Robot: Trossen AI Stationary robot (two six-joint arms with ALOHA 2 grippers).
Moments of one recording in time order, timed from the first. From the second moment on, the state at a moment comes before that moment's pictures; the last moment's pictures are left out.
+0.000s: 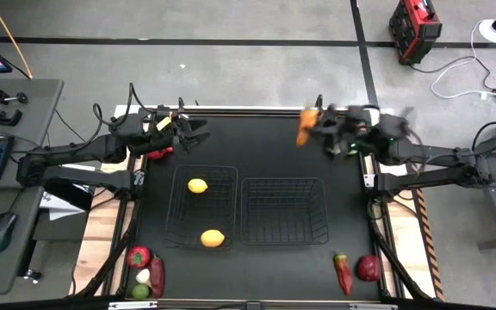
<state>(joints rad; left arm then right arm) 0.19 0.84 0.80 0.08 -0.12 -0.52 -0.18 0.89 0.80 0.48 -0.03 0.34</state>
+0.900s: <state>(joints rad) 0.19 0.84 0.80 0.08 -0.12 -0.52 -0.31 0.89 0.80 1.01 0.08 0.22</state>
